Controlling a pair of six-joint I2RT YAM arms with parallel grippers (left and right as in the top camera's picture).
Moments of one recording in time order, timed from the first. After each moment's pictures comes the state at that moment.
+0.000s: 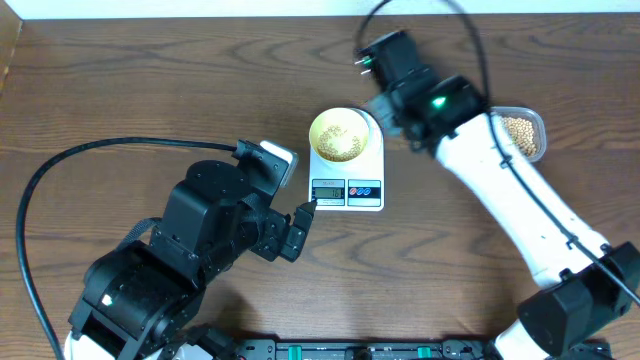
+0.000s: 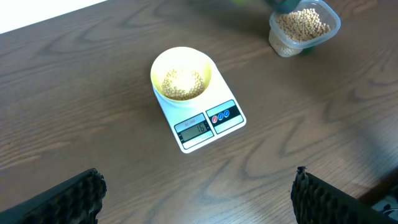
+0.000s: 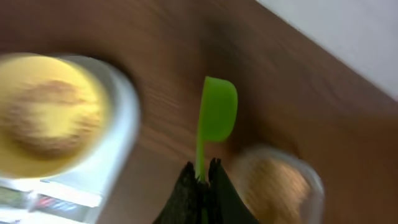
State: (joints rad) left arm -0.60 0.97 1.37 -1.12 -0.01 -0.09; right arm 0.52 1.76 1.72 -0.98 0.42 -0.04
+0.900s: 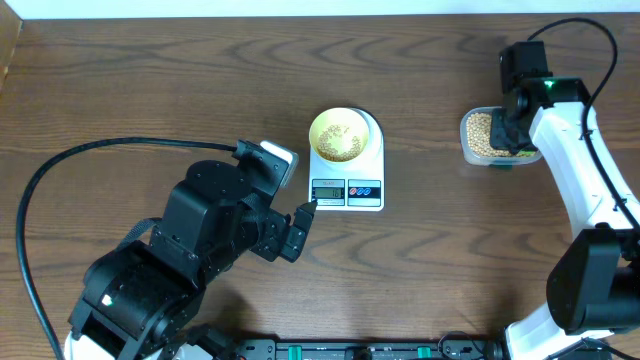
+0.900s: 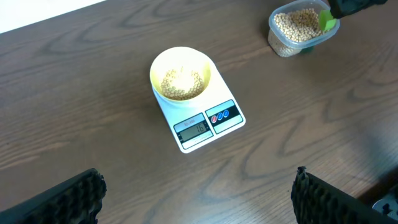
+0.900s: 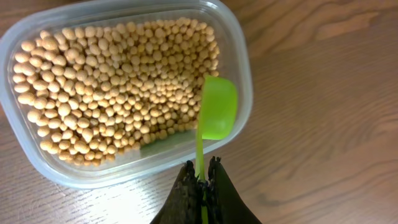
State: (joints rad) left arm -0.60 0.97 1.37 -1.13 -0.01 -0.09; right arm 0.05 1.77 1.45 -1.01 0.38 0.20
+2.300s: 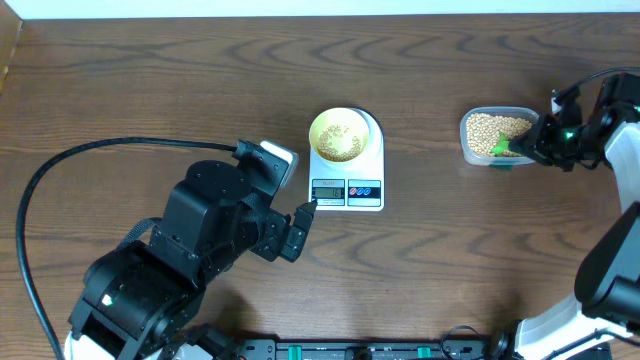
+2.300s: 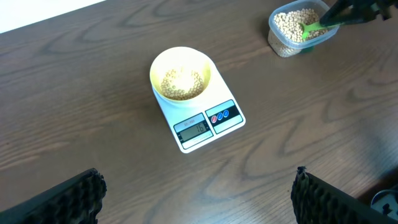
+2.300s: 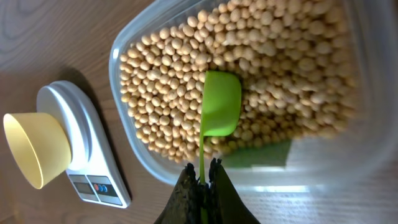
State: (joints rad) left arm -0.60 0.97 1.37 -1.12 -0.01 -0.09; right arm -0.36 1.84 1.33 -0.86 -0.59 0.07
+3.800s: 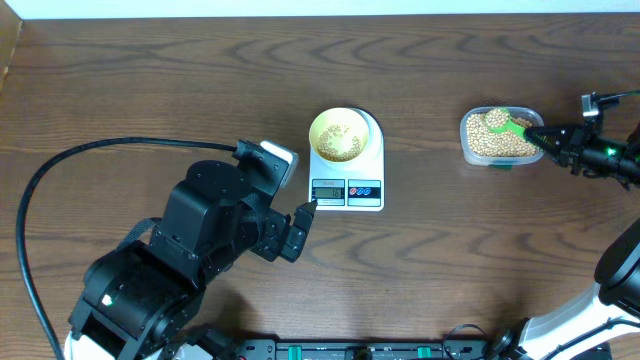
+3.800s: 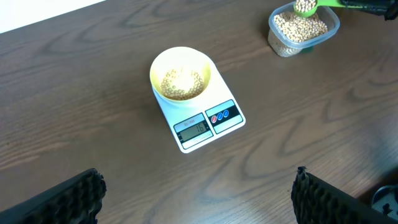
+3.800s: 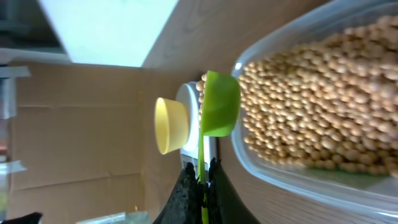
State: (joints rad) left arm -0.60 0.97 1.37 -1.12 -0.01 -0.09; right arm -0.57 1.91 1.33 -0.93 -1.21 -0.17
